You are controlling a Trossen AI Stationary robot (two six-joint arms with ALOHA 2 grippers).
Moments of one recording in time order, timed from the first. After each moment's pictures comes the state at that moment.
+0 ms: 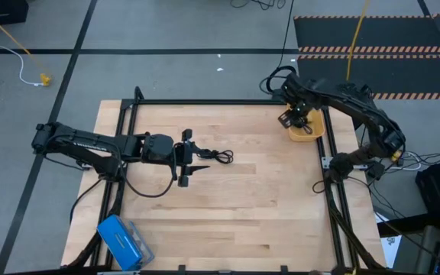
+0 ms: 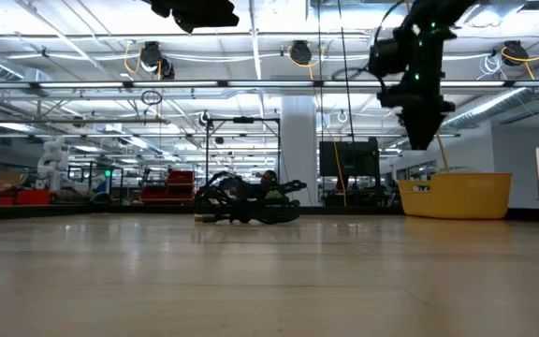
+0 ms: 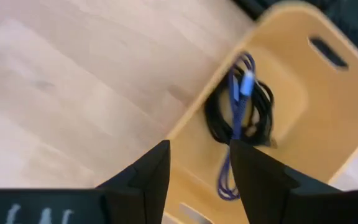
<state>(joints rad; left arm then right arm) -0.09 1.21 0.93 -0.10 -0.11 0.21 -0.82 1.41 1.16 -1.13 0.13 0.08</state>
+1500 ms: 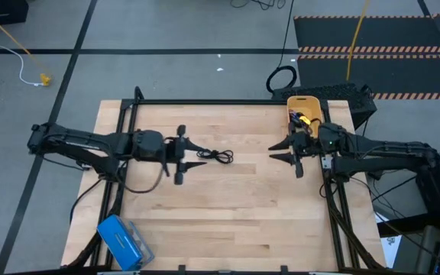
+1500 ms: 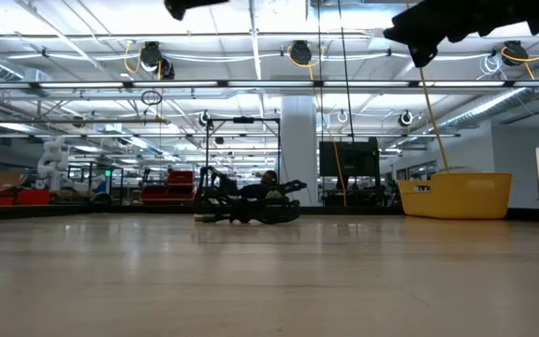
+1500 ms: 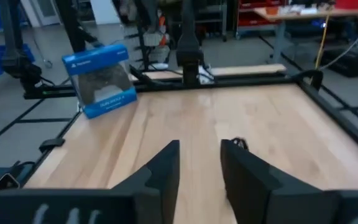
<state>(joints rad) -0.10 1.13 0.93 -0.08 -0.11 0.13 -0.14 0.67 0.53 -0.08 -0.19 0.06</state>
